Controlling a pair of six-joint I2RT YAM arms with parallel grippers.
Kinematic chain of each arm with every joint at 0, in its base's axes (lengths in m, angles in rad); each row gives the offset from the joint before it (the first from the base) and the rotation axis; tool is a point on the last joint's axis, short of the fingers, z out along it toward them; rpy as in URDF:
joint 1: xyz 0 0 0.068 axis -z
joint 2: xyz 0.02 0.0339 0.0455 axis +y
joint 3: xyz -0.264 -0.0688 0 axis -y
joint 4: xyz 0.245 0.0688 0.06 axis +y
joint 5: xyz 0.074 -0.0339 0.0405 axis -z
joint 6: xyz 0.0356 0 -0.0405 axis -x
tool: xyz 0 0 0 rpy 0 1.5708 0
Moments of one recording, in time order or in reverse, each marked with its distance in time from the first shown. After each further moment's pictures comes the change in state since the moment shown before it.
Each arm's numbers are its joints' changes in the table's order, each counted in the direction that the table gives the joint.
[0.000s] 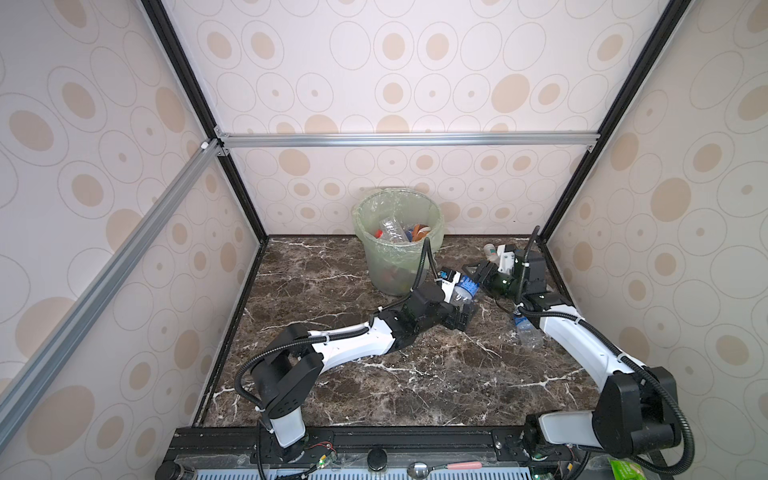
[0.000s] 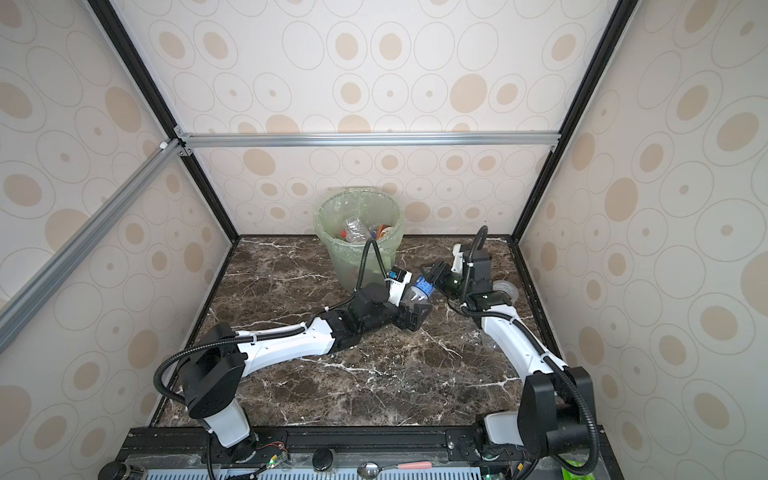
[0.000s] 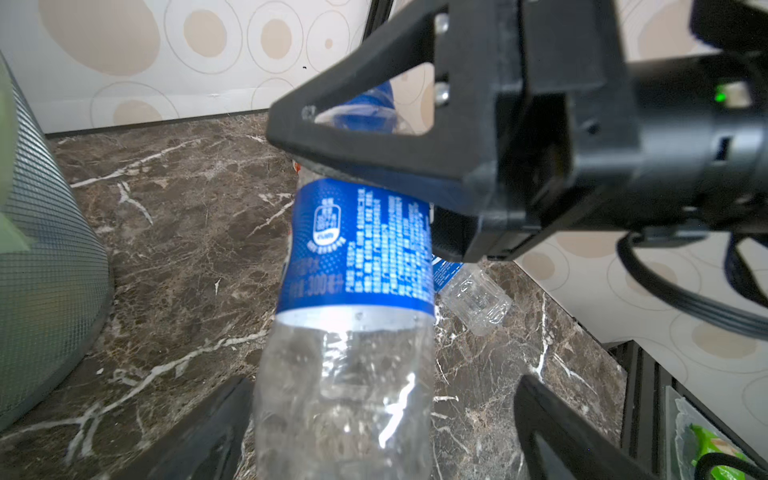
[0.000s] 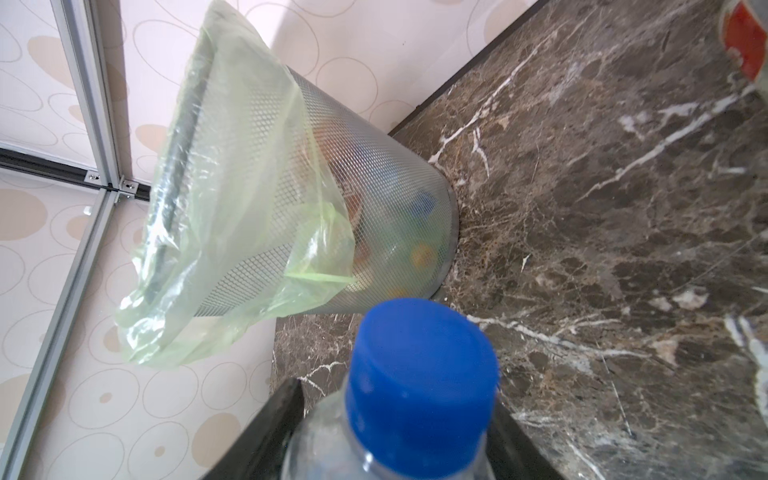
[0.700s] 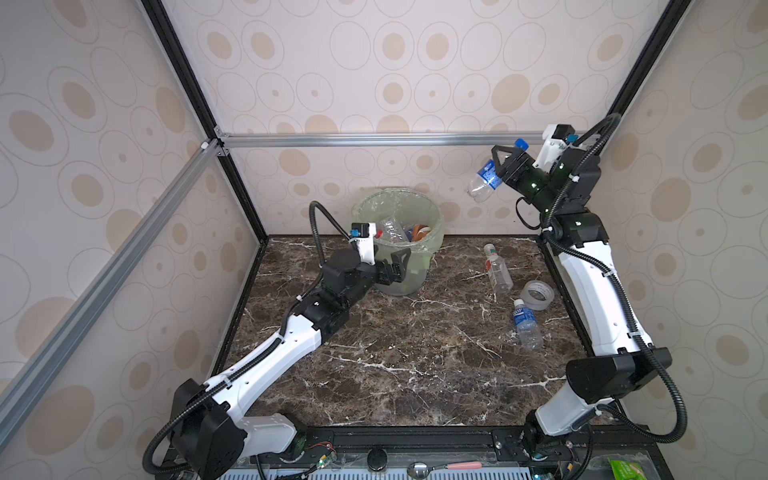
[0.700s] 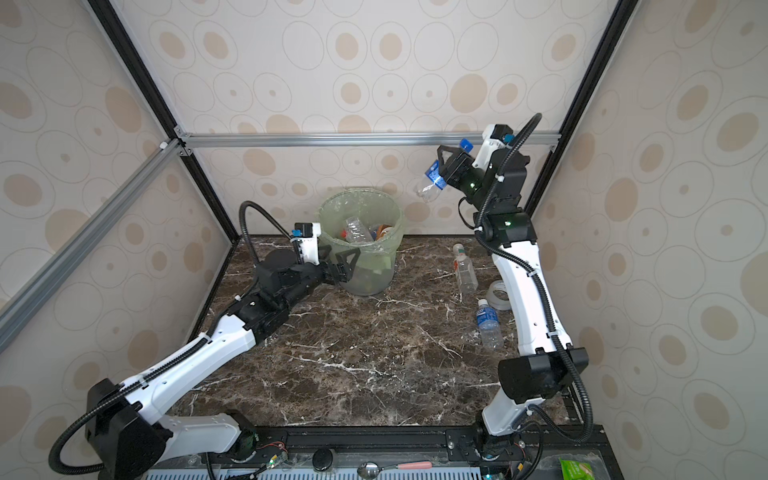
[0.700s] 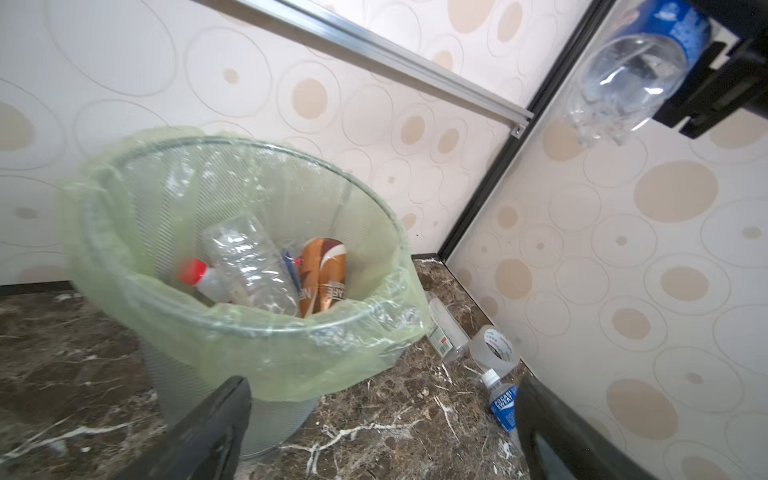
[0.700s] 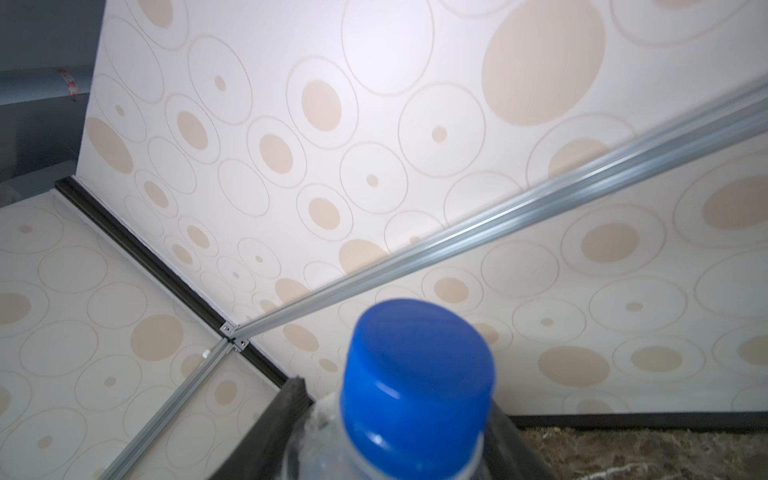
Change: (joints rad) left arm -0.390 -0.483 -0.101 0.132 0.021 0.015; right arm -0.001 0.294 1.045 0.142 0.225 0.178
